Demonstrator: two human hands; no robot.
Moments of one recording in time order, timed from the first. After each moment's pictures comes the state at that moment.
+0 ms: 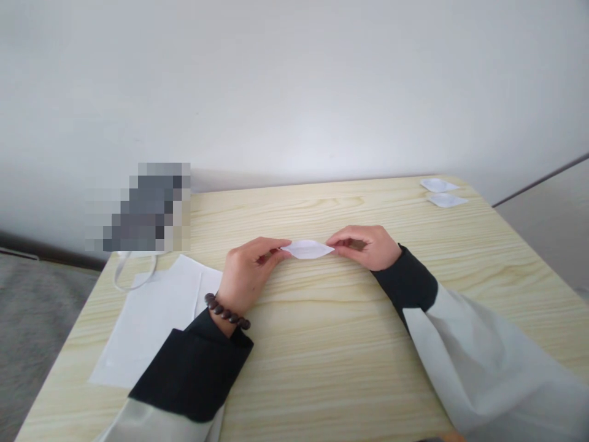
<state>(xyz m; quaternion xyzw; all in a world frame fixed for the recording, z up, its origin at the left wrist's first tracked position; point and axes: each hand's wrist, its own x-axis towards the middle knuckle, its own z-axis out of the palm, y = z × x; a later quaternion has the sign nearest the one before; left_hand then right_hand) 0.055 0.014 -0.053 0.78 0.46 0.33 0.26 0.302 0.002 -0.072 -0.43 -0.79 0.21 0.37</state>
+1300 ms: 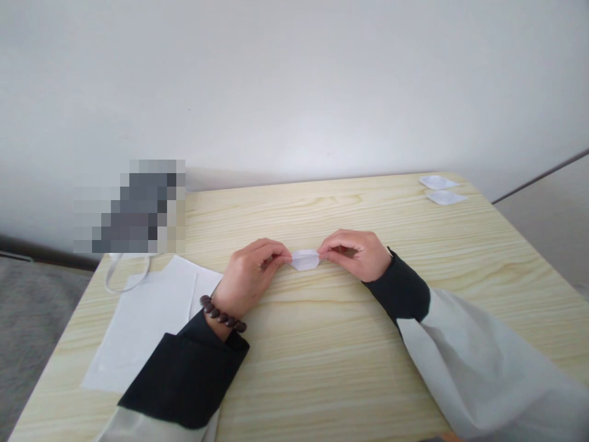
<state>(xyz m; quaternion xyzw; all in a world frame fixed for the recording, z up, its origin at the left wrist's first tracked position) 0.058 0.014 -0.051 0.83 0.40 0.30 0.24 0.288 -0.006 -0.071 -0.42 -0.78 0.23 0.40</state>
